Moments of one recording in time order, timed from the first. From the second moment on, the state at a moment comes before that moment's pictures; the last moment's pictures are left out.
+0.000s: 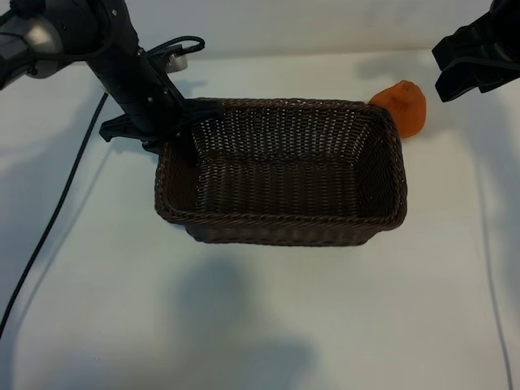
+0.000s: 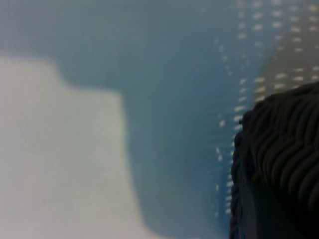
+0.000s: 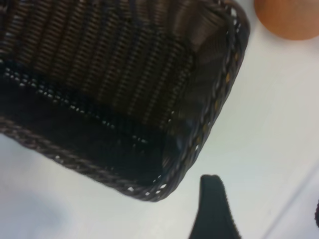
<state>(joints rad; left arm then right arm) -0.25 2.16 -1.62 -0.31 1.01 -0.08 0.07 1.58 -1.48 0.26 1.20 -0.19</state>
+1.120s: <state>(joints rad) -0.25 2.19 -1.62 -0.39 0.98 -0.08 0.07 1.58 -1.48 0.26 1.20 -0.19</state>
